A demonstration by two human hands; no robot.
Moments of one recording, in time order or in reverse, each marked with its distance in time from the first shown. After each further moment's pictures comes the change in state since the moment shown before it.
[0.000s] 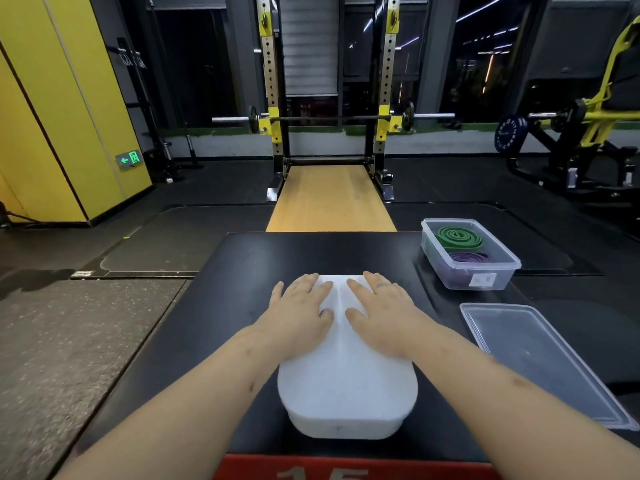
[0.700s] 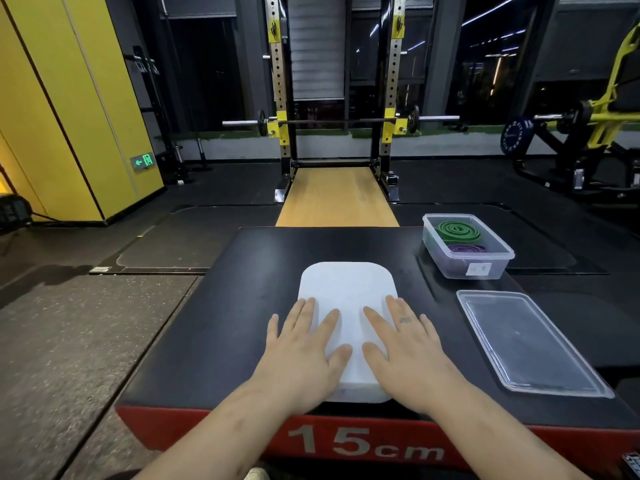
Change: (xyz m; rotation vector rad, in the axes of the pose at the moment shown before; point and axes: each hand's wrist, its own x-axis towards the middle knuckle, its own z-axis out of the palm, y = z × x) left_hand -0.107 0.029 0.031 0.035 0.026 -0.082; right_hand -0.111 -0.015 0.025 0.031 0.050 0.044
